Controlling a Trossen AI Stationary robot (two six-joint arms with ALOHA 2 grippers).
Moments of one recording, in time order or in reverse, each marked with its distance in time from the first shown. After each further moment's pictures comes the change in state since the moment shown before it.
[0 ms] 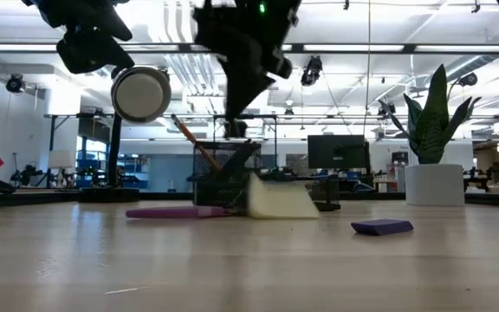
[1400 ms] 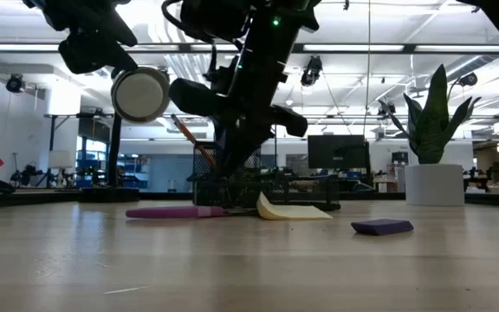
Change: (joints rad) left arm 0.001 0.002 -0.003 0.000 -0.059 0.008; right arm -0.069 0.076 -0.118 0.182 0.000 0.597
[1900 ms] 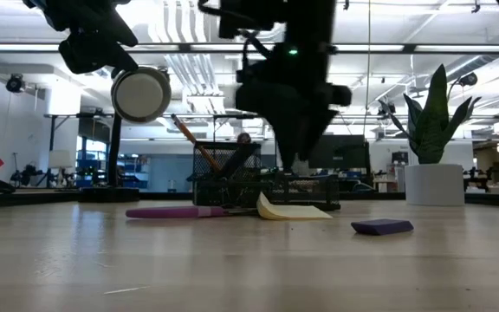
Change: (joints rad) left arm 0.000 0.000 0.000 0.000 -0.003 0.001; right arm 0.086 -0.066 -0.028 -0.408 -0.067 -0.148
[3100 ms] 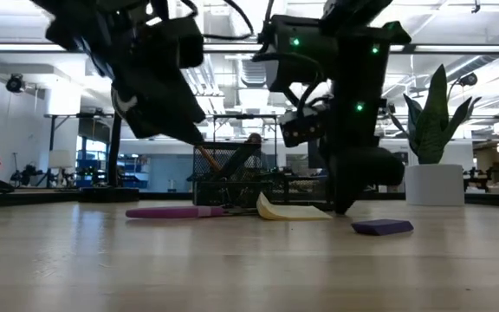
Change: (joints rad) left arm 0.118 0.516 0.005 0.496 0.334 0.130; right arm -0.013 -0.112 -0.425 0.299 0.050 -0.599
